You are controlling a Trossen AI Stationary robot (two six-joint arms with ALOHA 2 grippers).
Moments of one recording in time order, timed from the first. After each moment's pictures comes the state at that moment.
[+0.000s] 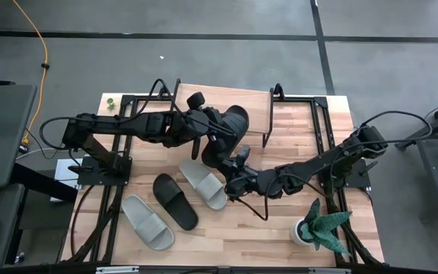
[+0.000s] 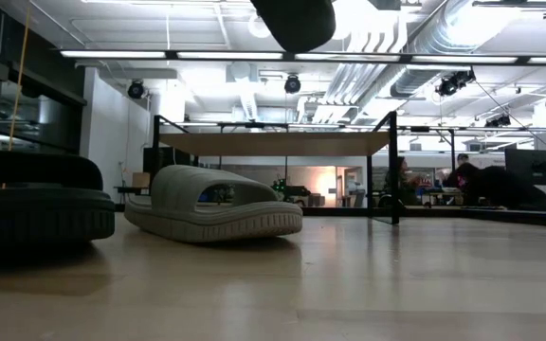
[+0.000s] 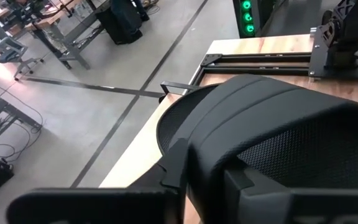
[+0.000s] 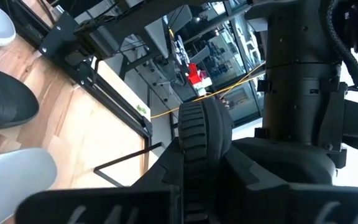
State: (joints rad) left arm 0.07 1.59 1.62 -0.58 -0.65 0.08; right arm 0.40 1.63 1.25 0.29 0.86 -1.00
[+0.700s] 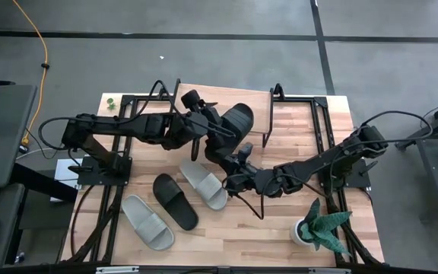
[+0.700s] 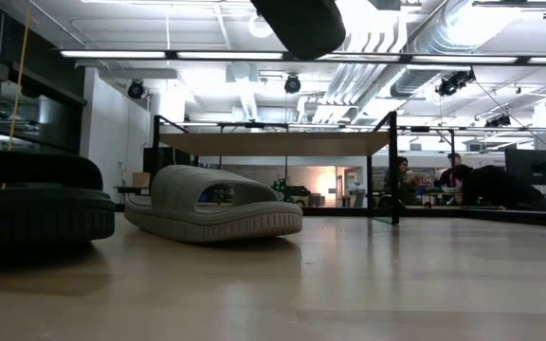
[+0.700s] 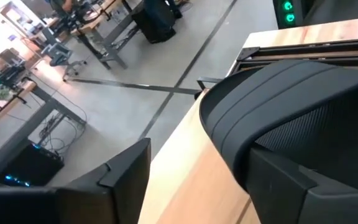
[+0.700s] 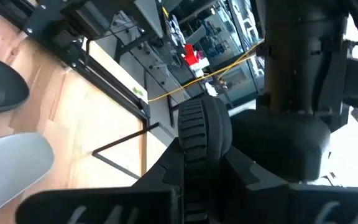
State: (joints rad) left arm 0.06 1.58 1.62 -0.58 -0.82 0.14; right arm 0.40 1.63 1.26 0.22 0.93 -0.91
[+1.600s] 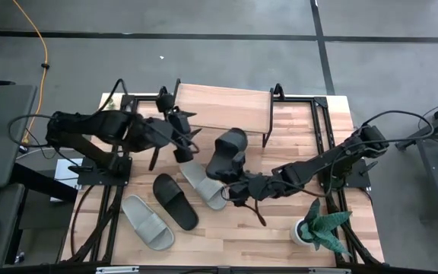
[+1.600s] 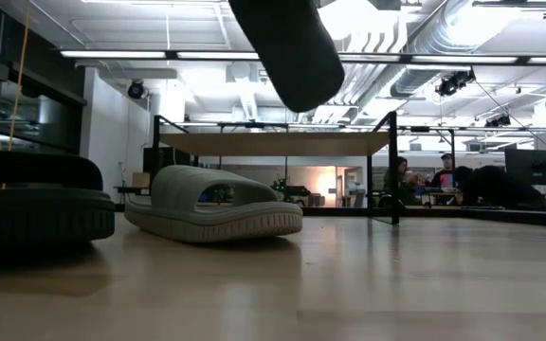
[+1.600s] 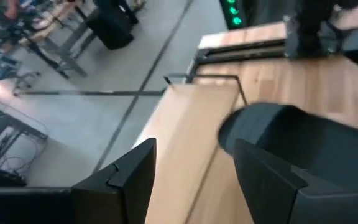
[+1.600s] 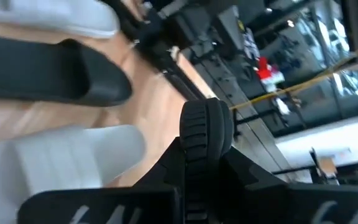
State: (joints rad) left arm -0.10 1.41 1.72 -0.96 -0.74 0.03; right arm 0.41 1.62 1.26 -0.07 0.67 -0.71
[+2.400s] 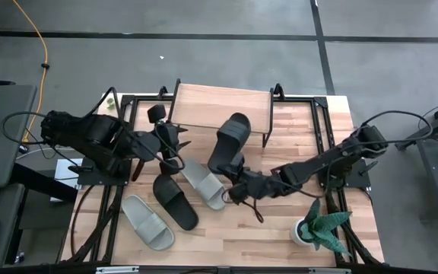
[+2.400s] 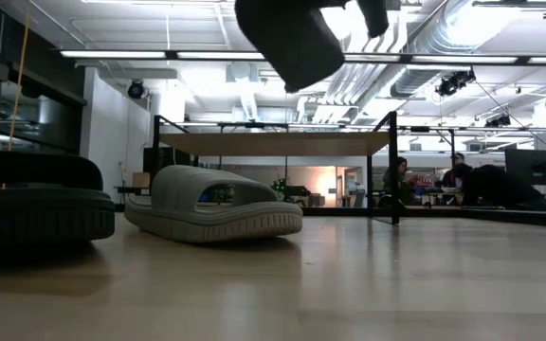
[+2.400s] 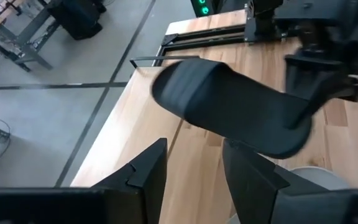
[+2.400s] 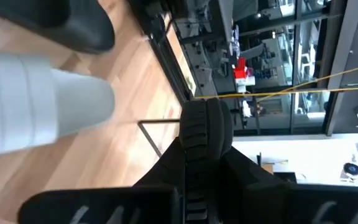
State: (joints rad) left arm -0.22 1.36 1.71 -1.10 -0.70 -0.10; right arm 0.39 1.63 1.19 0.01 0.77 -1.02
